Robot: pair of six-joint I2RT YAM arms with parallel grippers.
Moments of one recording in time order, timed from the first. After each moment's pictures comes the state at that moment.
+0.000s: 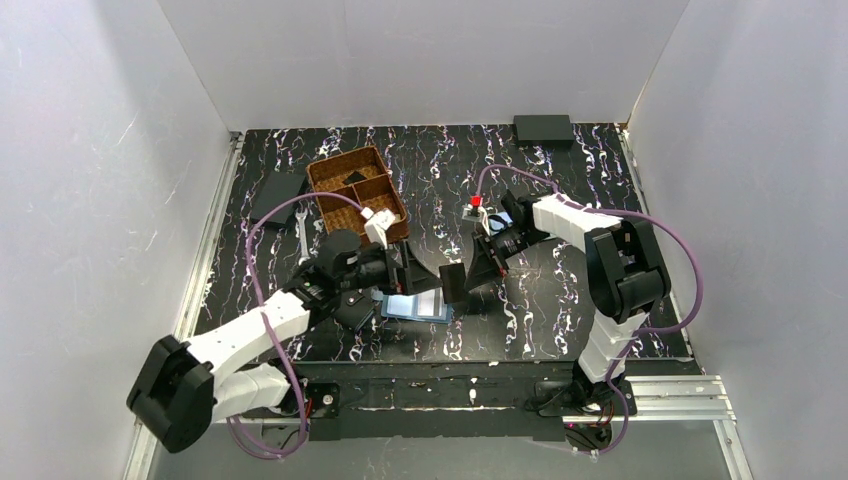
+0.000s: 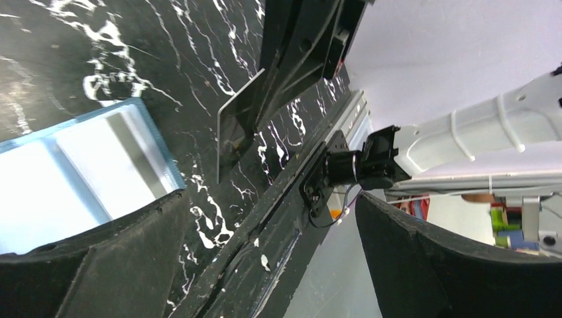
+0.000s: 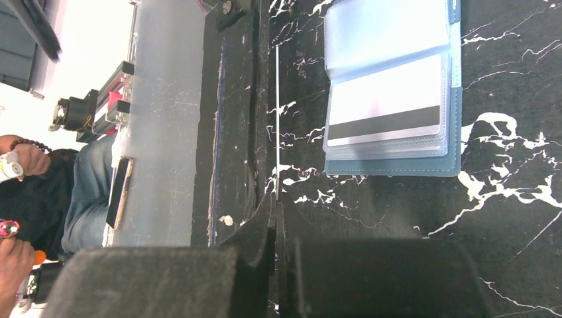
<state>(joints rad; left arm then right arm) -0.63 1.07 0.56 0.14 0.50 -0.78 0.40 1.82 1.19 -0.98 -1.24 -0.80</state>
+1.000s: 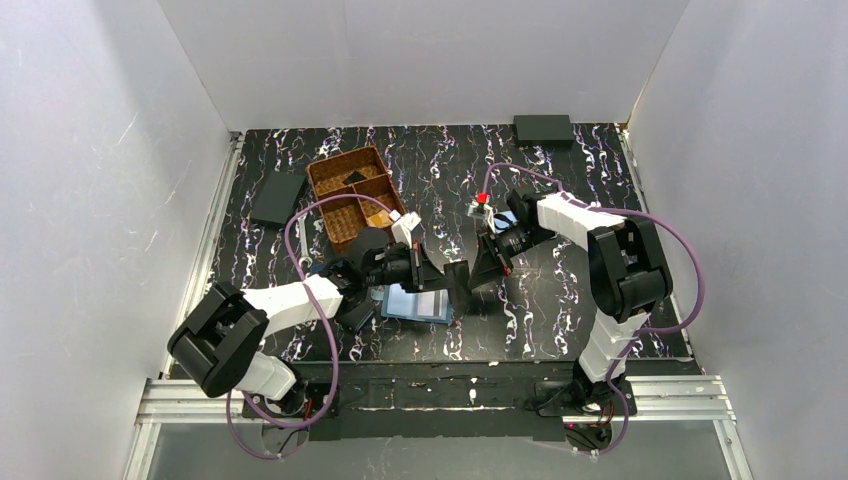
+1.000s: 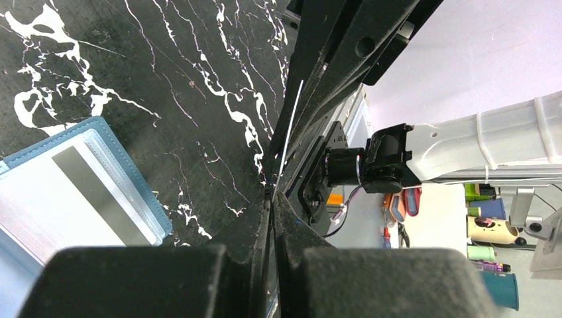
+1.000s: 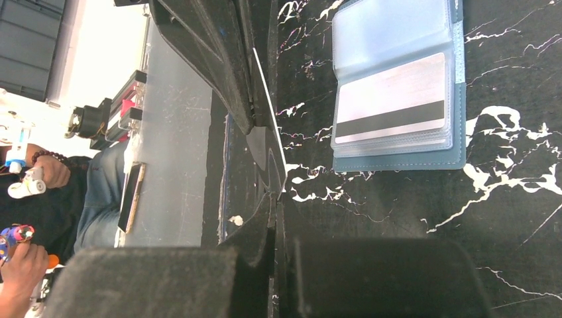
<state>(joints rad) -0.72 1.42 0.60 0.43 0.54 -0.86 0.37 1.82 1.20 -1.05 -1.27 -0.84</state>
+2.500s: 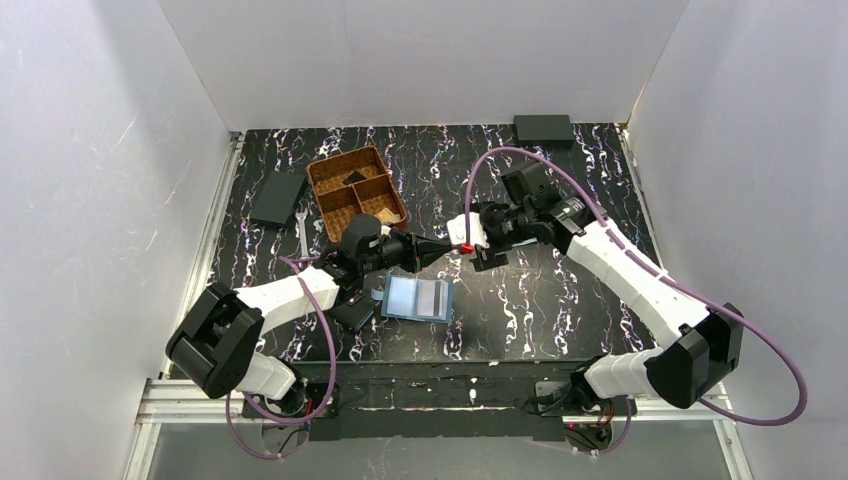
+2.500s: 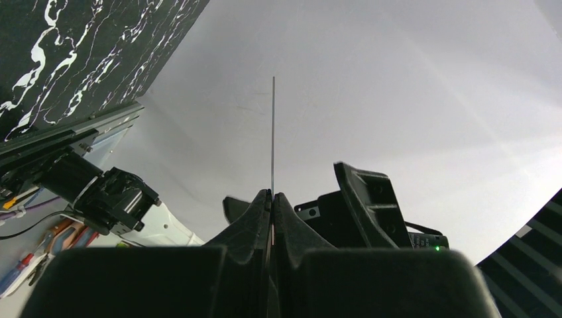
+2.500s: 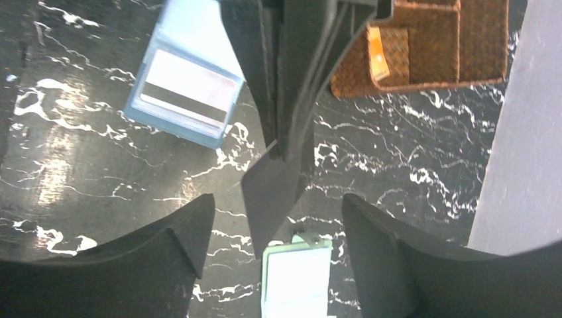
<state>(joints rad) -0.66 1.41 0.66 0.43 0.46 -2.07 0.63 1.33 1.28 -0.83 -0.62 -1.22</state>
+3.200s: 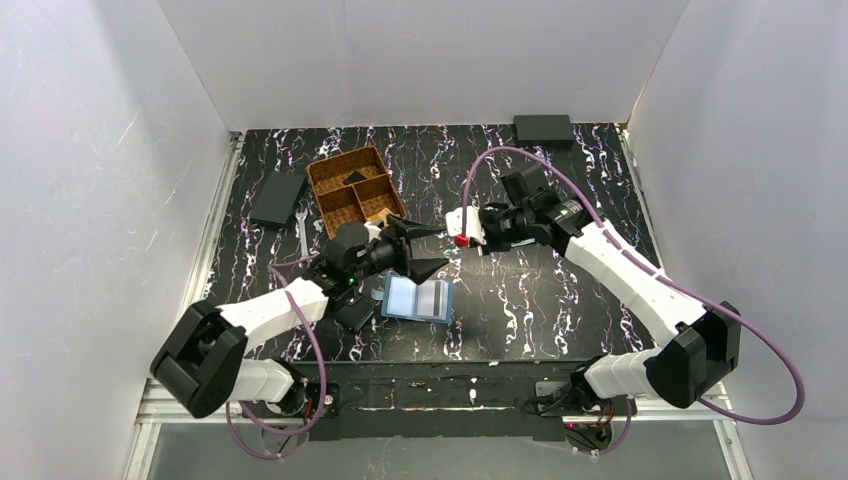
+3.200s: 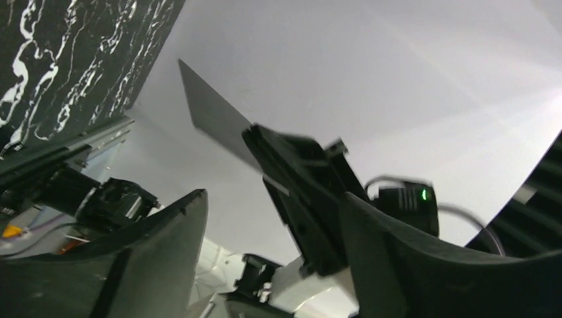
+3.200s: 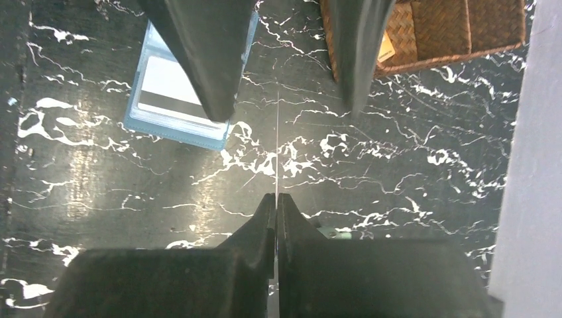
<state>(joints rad) -0.66 1.33 0.60 0.47 0.40 -2.04 0.63 1.33 1.24 -0.76 -0.56 -1.11</state>
